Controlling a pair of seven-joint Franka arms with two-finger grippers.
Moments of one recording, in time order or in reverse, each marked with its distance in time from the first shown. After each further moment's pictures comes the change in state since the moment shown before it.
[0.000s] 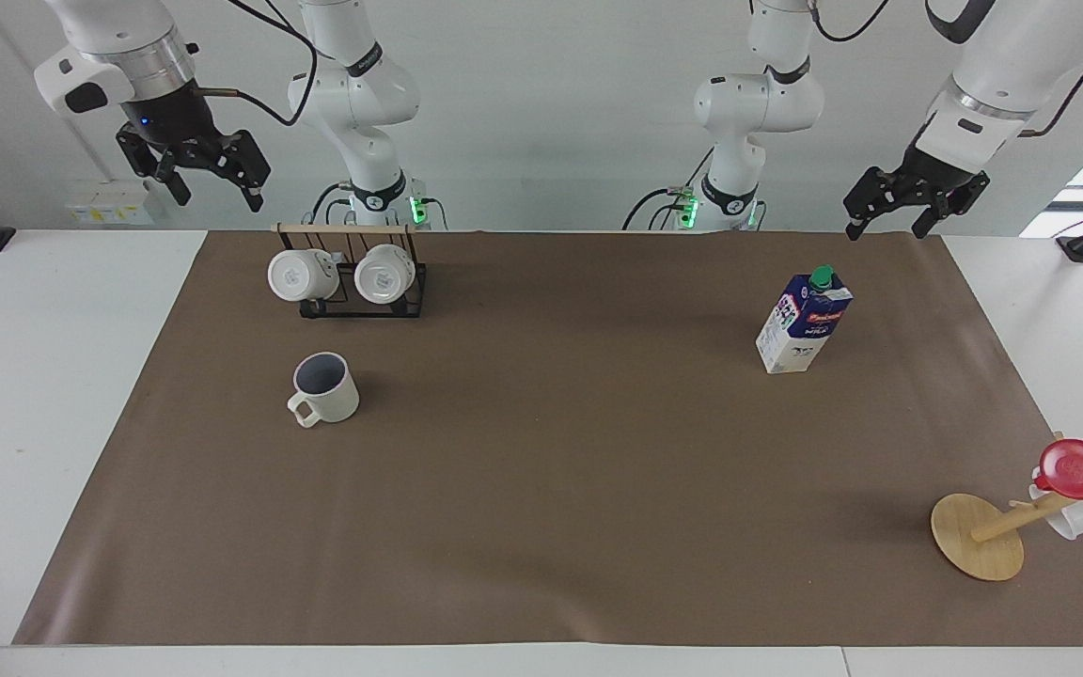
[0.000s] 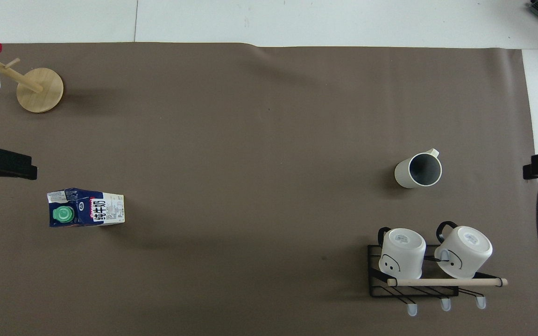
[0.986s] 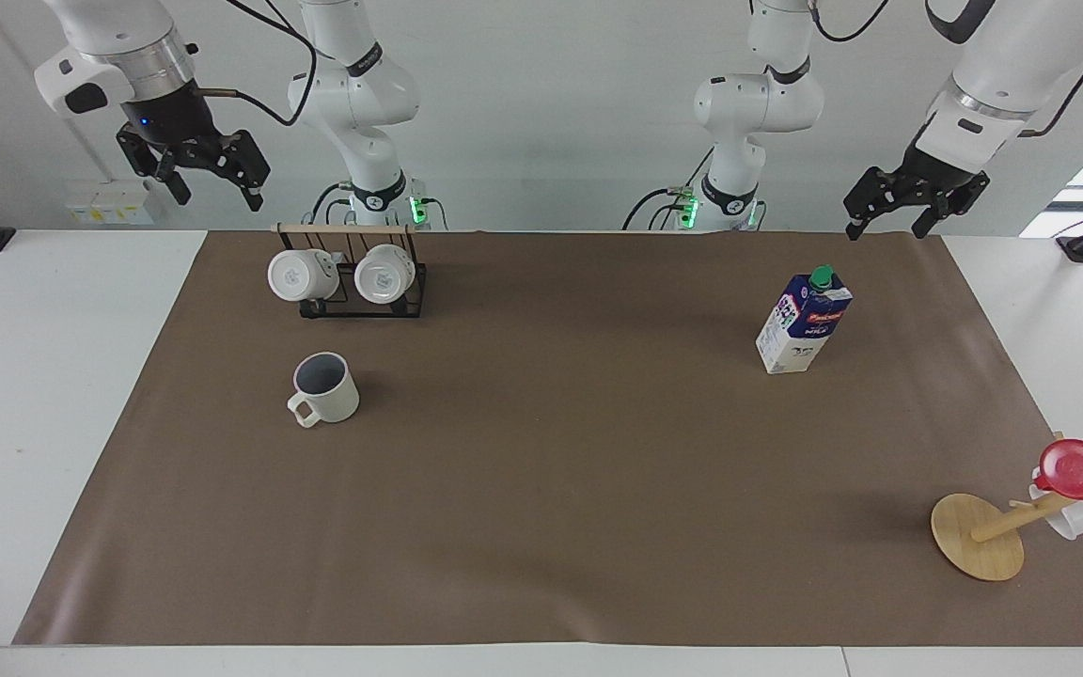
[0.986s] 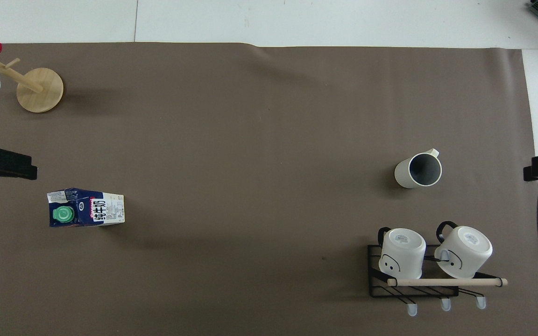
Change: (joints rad) left arm 0.000 0.000 0.000 0.000 0.000 0.000 0.000; right arm -0.002 -0.008 -0.001 -0.010 0.000 0.000 0.000
